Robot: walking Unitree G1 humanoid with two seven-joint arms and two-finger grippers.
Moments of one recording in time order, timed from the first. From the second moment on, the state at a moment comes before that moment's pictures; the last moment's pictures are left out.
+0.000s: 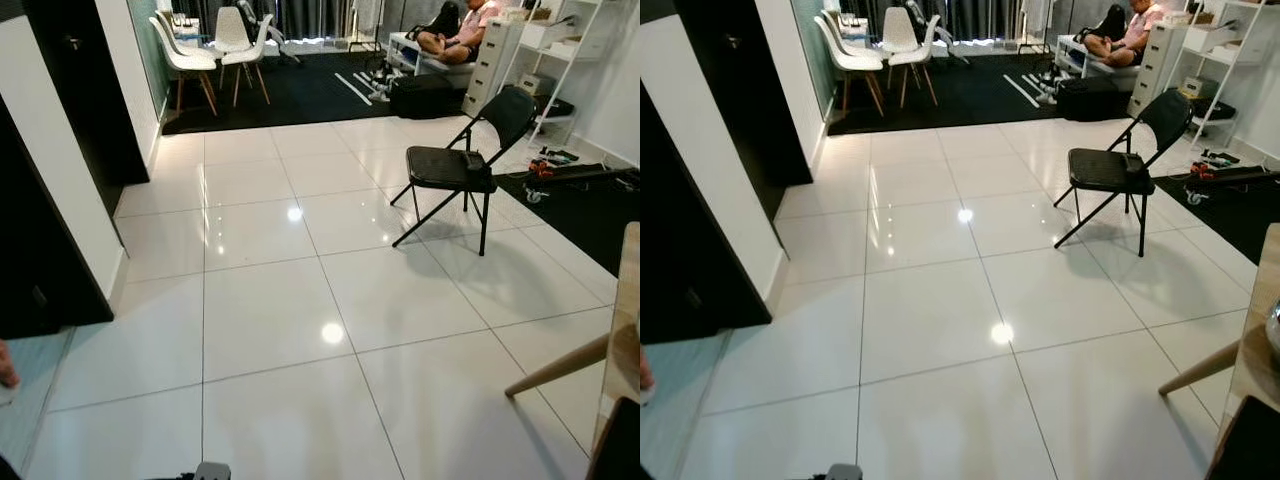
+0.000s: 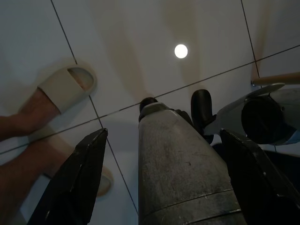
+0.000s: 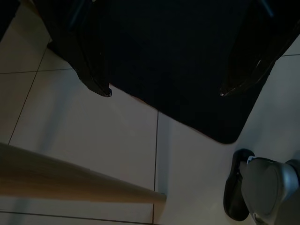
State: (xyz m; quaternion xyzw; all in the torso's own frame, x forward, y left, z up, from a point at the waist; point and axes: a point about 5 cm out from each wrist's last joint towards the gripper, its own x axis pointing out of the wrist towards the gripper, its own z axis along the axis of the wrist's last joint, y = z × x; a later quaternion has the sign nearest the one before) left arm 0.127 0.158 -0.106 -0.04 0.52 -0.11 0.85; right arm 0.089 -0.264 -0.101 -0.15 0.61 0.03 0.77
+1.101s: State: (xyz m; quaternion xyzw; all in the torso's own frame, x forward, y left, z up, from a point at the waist) left arm 0.124 0.157 -0.107 -0.04 0.52 -0.12 0.85; right arm 0.092 -0.263 -0.100 -0.15 0.62 0.03 0.77
